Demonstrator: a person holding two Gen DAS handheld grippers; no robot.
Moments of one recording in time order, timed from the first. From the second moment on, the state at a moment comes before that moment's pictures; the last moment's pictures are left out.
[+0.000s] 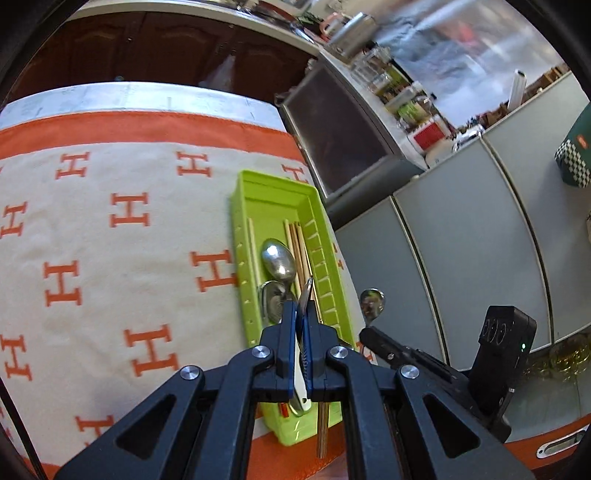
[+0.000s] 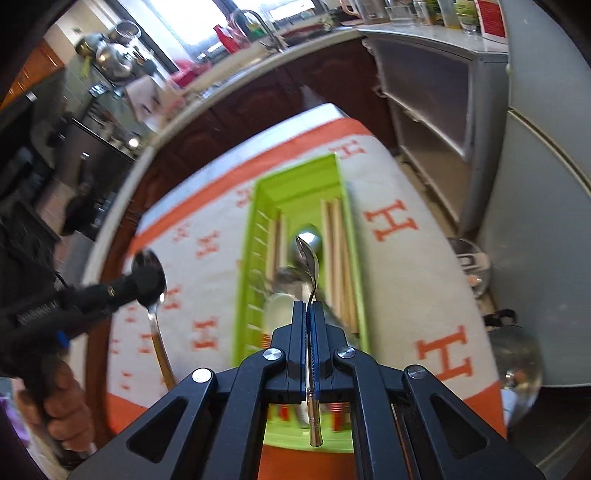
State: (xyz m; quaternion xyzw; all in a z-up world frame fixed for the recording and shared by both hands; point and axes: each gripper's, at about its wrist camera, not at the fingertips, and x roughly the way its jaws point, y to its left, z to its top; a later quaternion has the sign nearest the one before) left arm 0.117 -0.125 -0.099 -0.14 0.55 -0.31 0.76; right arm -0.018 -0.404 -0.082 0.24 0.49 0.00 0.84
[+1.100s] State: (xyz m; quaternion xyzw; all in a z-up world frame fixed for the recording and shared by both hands) left arm 0.069 -0.069 -0.099 -0.03 0.54 -0.18 0.82; right arm -0.024 -0.369 -0.085 0.21 0.51 0.01 0.83
